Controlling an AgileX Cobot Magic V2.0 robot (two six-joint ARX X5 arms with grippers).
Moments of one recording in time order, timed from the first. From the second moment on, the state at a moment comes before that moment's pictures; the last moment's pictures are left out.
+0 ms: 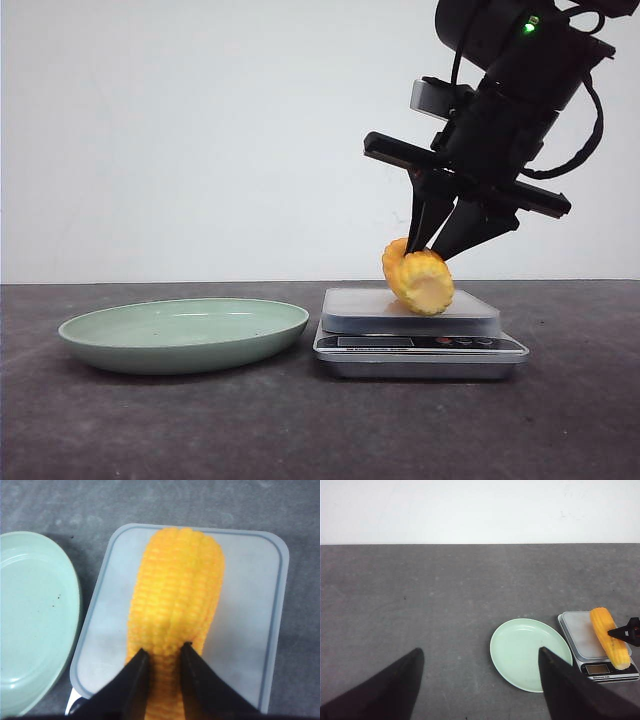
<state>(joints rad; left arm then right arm) -0.70 0.67 1.60 -1.37 -0.47 -0.31 0.51 1.55 0.96 -0.23 -0.03 0.46</state>
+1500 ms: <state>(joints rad) -0.69 0.49 1.60 -1.42 -0.53 -0.41 0.84 1.90 1.37 -0.27 0.04 0.34</state>
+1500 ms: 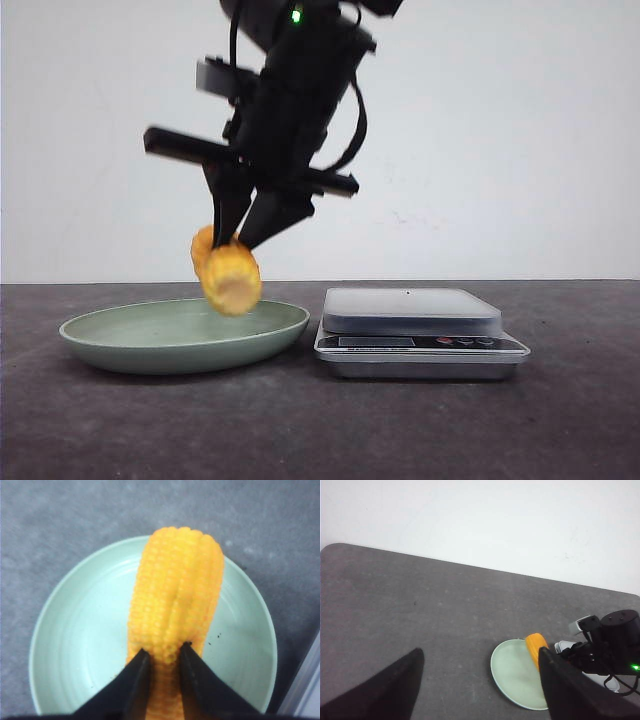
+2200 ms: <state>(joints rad) -0.69 0.49 1.60 -1.42 -0.53 -0.41 0.78 1.83 1.42 -0.38 -0.01 0.32</state>
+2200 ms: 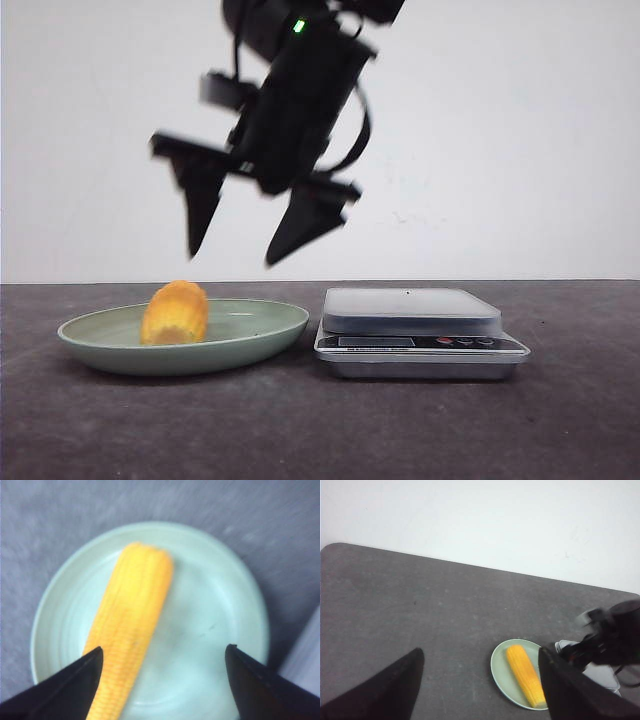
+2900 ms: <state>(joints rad) -0.69 0.49 1.52 -1.42 -0.53 -0.40 0.70 0.92 1.43 -0.82 0.16 0.18</state>
